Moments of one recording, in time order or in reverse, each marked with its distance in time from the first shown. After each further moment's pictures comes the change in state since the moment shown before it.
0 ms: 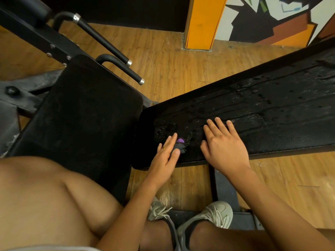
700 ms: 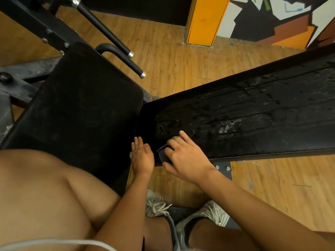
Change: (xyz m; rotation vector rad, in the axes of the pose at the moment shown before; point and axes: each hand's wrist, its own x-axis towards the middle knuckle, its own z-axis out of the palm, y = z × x) left_hand 0.027 -0.073 -0.018 0.162 0.347 -0.467; right_hand 0.012 -0.091 0.021 0.110 -0.070 -0.448
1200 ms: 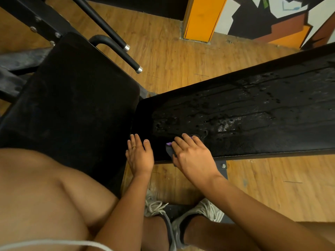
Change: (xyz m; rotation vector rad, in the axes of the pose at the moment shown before) left_hand -0.005 0.000 0.010 0.044 0.050 0.014; right_hand -0.017 0.005 0.013 -0.094 0.039 0.203
